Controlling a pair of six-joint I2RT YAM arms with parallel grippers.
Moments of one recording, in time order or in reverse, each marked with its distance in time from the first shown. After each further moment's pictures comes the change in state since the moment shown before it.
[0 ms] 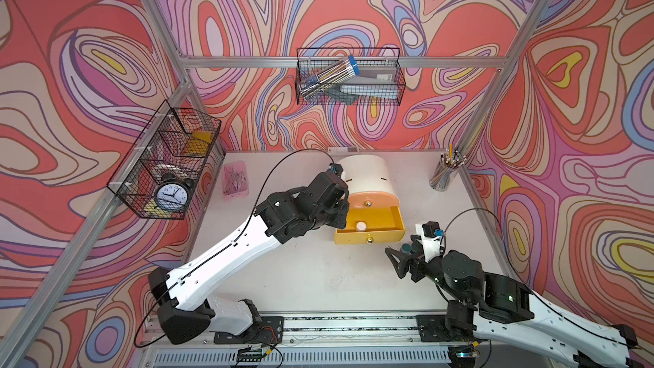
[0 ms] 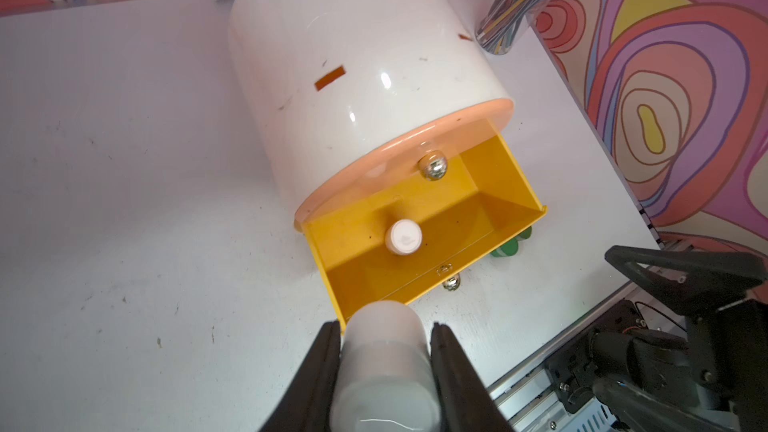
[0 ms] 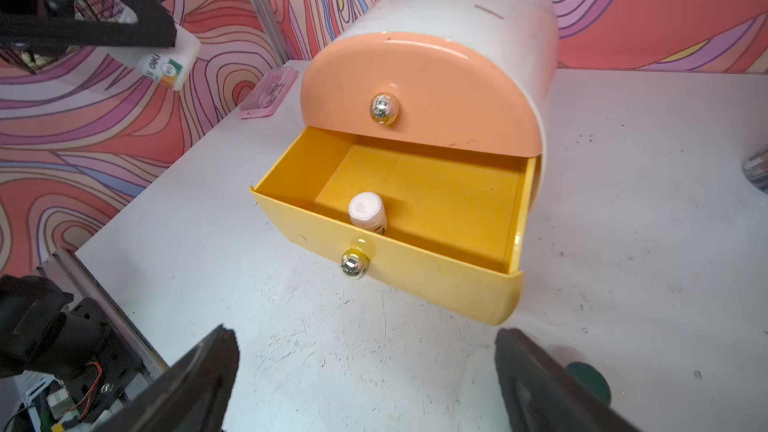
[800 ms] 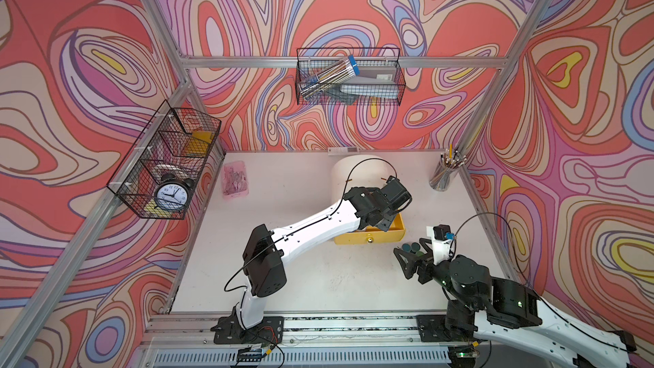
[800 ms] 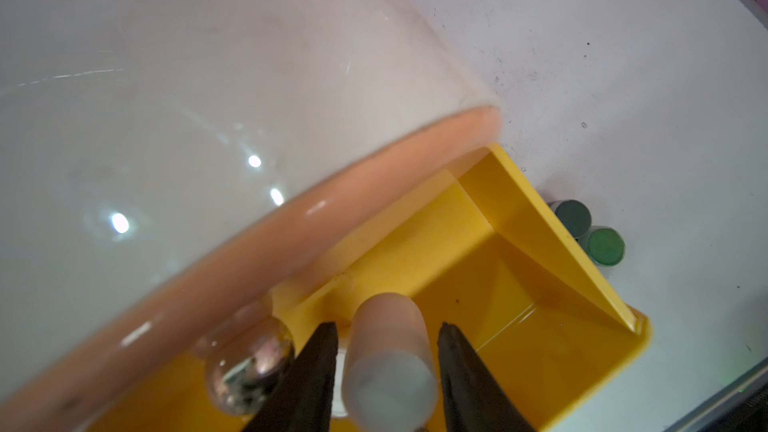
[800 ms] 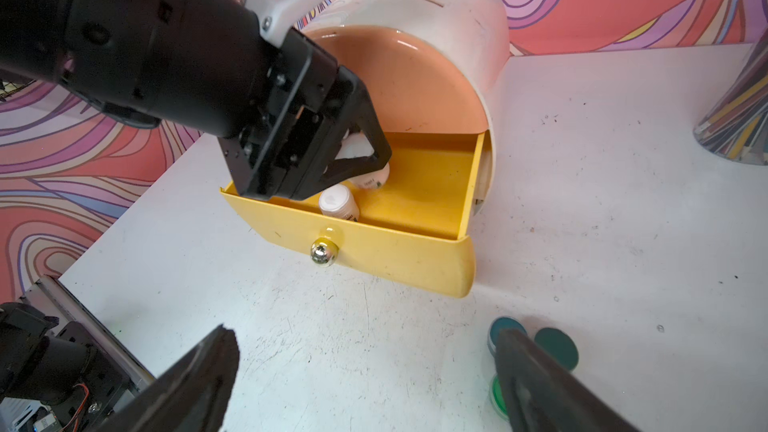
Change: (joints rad) left arm -0.102 0.526 0.284 -0.001 -0.122 0.122; right arm 0.000 -0.066 -0.027 -0.068 0.033 0.056
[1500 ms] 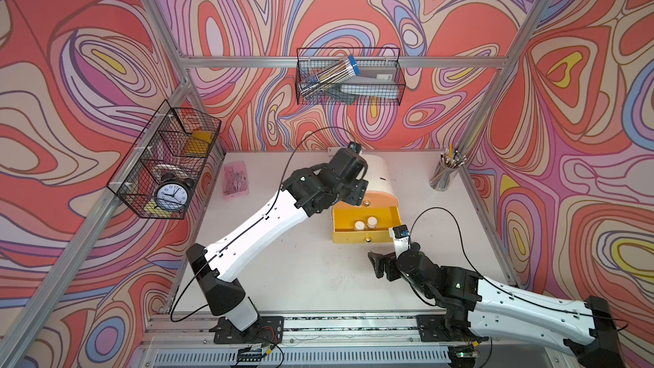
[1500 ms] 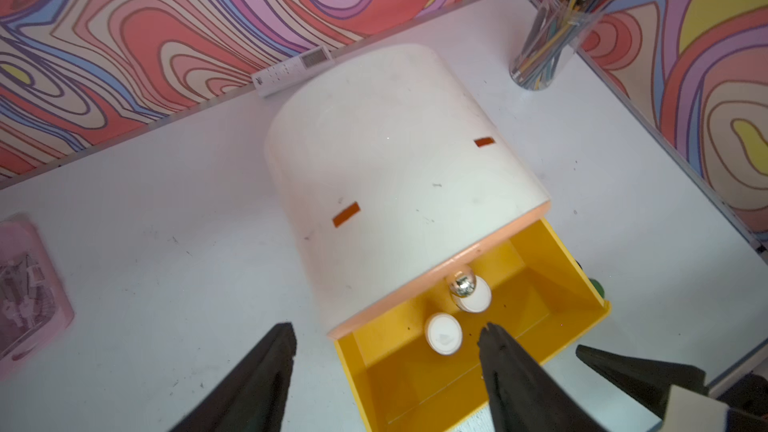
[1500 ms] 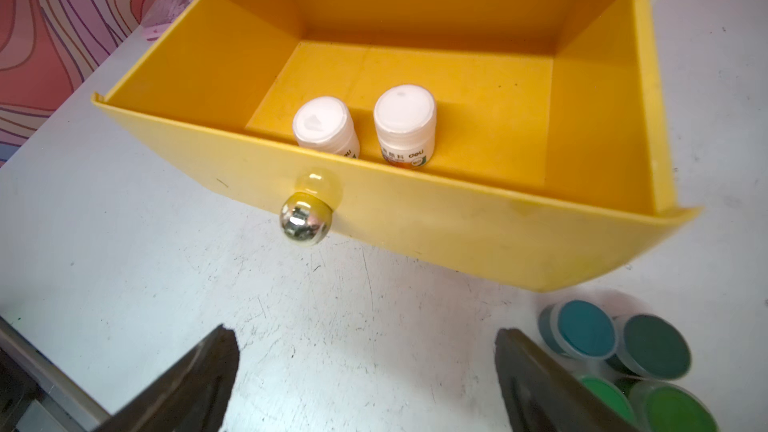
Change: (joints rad) left arm 0.198 -0.332 -0.037 -0.013 0.032 0.076; right arm 0.000 0.453 -0.097 0.303 -0.027 0.105
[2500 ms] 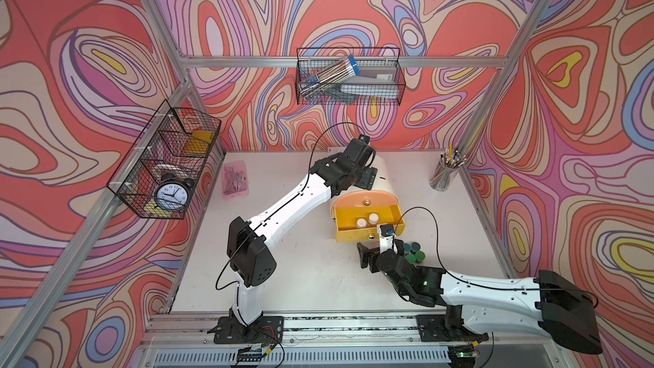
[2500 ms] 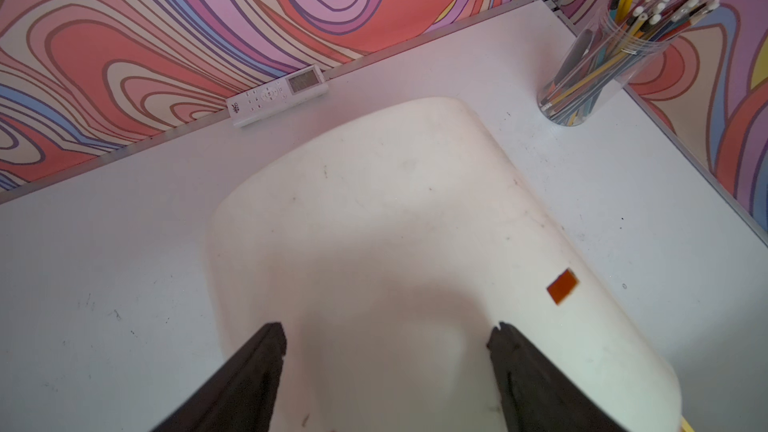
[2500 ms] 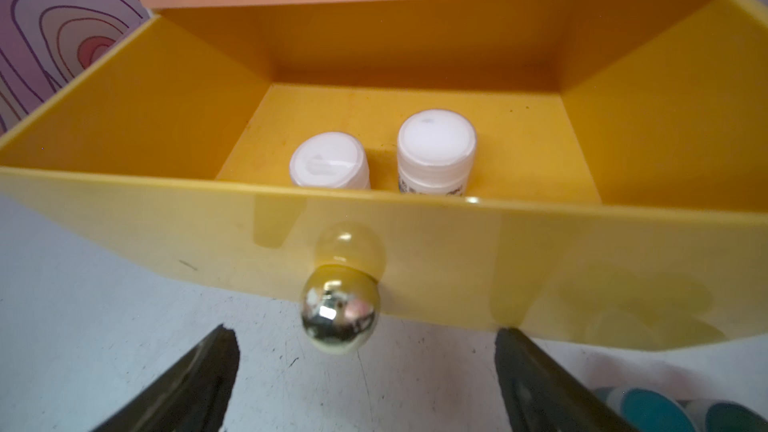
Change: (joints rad) left arm 0.076 0.287 0.070 0.219 0.059 0.050; right arm 0.004 0.326 -0.055 0.448 0.208 -0.088
